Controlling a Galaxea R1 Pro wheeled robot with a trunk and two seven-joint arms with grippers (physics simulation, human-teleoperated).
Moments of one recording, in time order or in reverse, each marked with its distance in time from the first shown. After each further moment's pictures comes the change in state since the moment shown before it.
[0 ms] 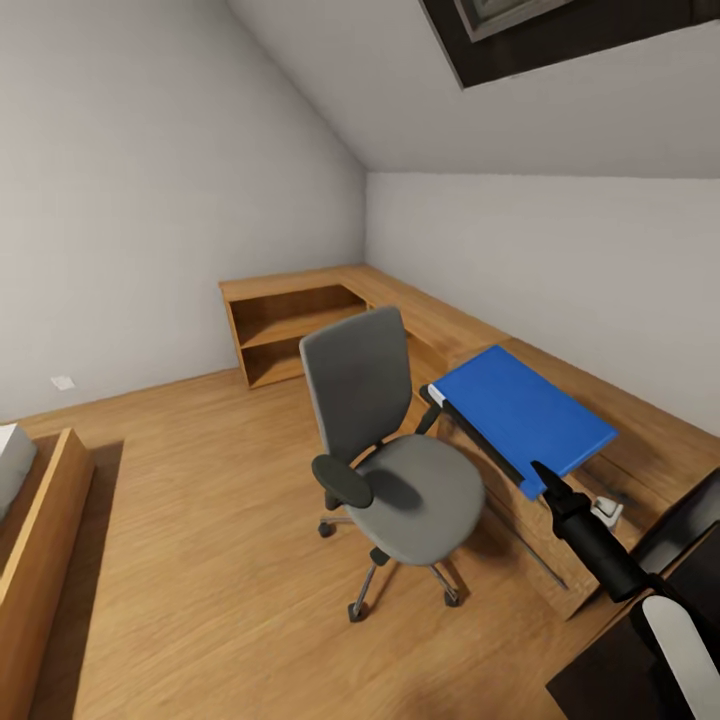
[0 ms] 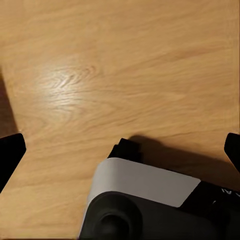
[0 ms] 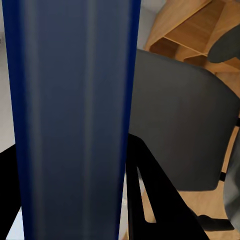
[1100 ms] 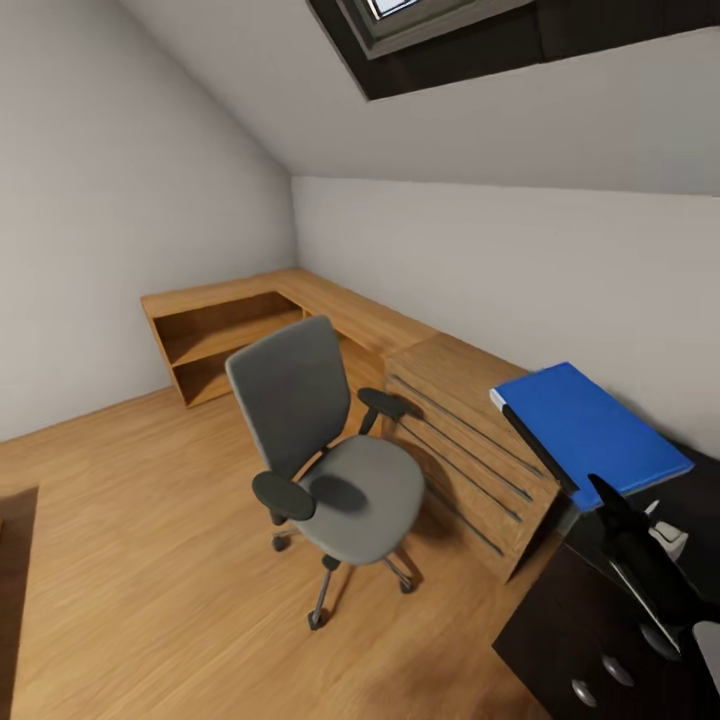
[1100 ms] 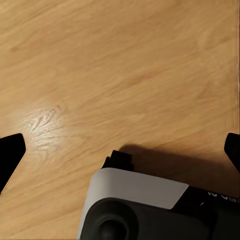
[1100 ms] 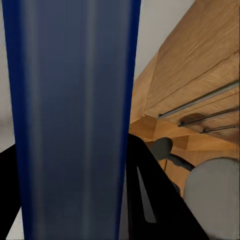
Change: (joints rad) left arm 0.001 0.030 -0.005 0.082 -0.002 -0.163 -0.134; right arm 0.000 0.006 -0.212 0.080 0.001 -0.013 -0.005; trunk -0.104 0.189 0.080
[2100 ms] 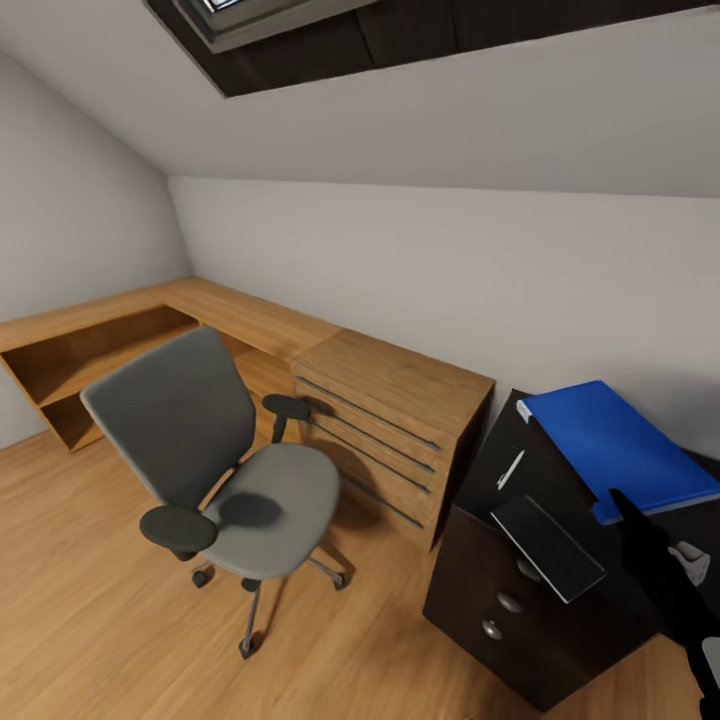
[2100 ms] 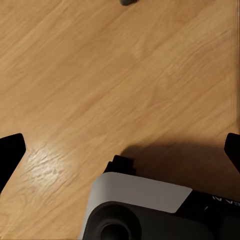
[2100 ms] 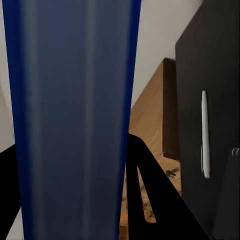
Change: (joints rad) left arm -0.001 -0.015 -0.001 0.065 -0.026 -0.102 0.001; right arm 0.000 -0.003 -0.048 0.083 0.003 -0.088 -0.002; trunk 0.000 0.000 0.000
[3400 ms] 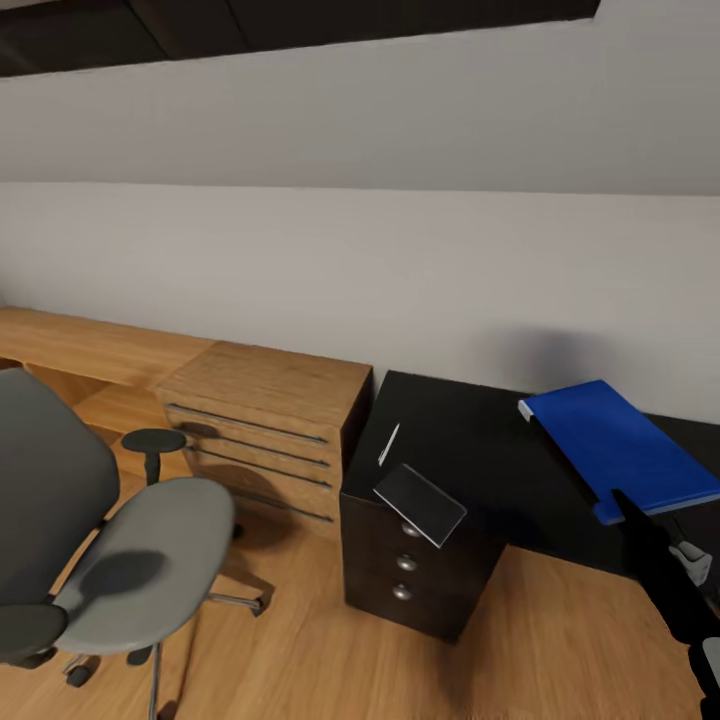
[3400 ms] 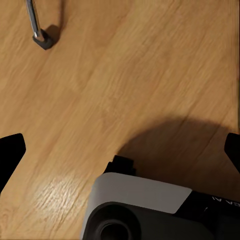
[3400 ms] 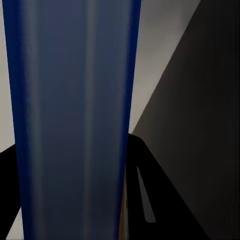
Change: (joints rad) left arm 0.000 0.000 0.001 0.000 0.000 -0.002 0.000; right arm 0.000 -0.002 -0.002 0.000 0.000 -0.004 0.001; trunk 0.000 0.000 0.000
